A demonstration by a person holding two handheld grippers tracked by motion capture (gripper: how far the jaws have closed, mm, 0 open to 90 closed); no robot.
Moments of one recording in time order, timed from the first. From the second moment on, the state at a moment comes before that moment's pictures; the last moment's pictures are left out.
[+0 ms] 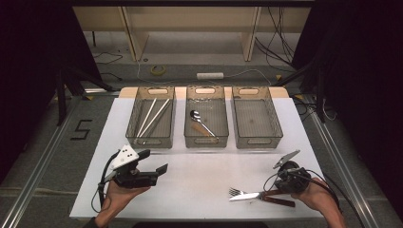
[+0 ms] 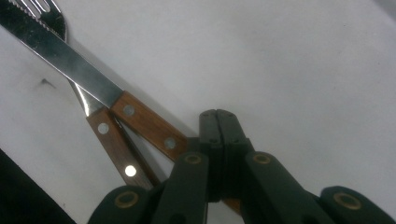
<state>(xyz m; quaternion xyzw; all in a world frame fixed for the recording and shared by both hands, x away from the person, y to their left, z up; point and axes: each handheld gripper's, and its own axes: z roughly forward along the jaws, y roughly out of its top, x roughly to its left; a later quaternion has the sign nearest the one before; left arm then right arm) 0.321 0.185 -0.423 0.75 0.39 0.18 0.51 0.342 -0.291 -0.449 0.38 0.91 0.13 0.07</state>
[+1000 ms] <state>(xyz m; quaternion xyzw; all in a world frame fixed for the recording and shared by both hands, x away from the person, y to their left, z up) 0.320 0.187 -0.423 0.75 0.39 0.18 0.51 0.339 -0.276 -0.442 0.21 0.97 0.08 0.05</state>
